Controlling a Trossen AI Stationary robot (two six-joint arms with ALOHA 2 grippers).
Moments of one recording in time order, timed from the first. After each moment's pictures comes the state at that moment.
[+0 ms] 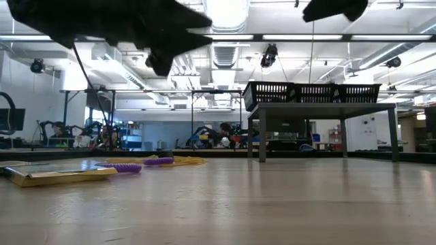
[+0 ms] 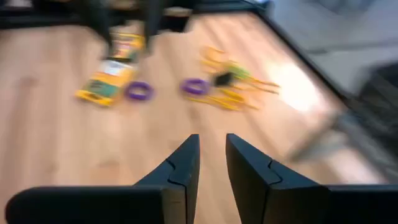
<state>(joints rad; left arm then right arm) -0.27 1.51 0.59 0.77 -0.21 -0.26 0.52 1.22 0.98 -0.53 0.73 0.52</state>
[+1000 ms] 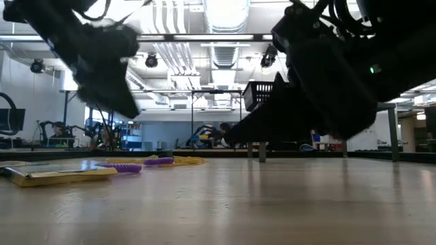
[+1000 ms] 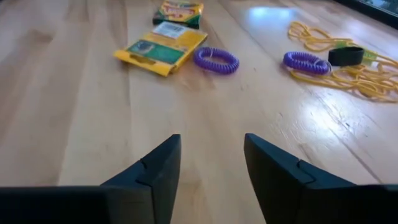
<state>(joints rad) -0.32 1.32 0.67 -0.36 -0.50 -0.82 0.54 2.03 0.87 0.62 0.74 0.35</state>
